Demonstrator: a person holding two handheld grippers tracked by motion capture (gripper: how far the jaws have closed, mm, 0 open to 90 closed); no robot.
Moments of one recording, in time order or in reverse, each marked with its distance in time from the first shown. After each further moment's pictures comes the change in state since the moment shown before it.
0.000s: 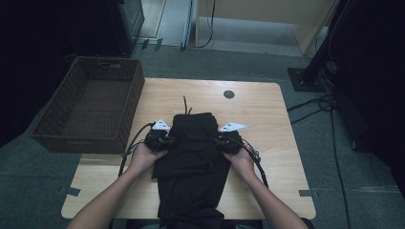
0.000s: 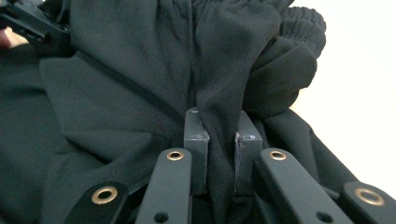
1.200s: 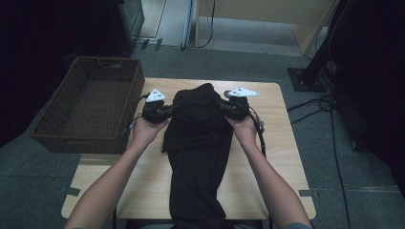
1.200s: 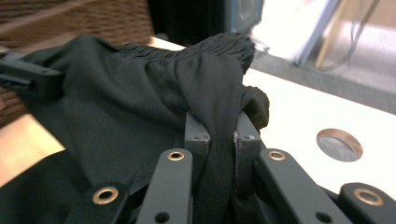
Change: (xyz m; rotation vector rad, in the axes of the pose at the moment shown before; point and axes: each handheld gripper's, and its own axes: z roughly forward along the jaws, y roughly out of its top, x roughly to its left) left arm 0.006 0.071 -0.048 -0.244 0.073 0.033; right arm -0.034 0.095 -0.037 -0.240 -0.052 0.033
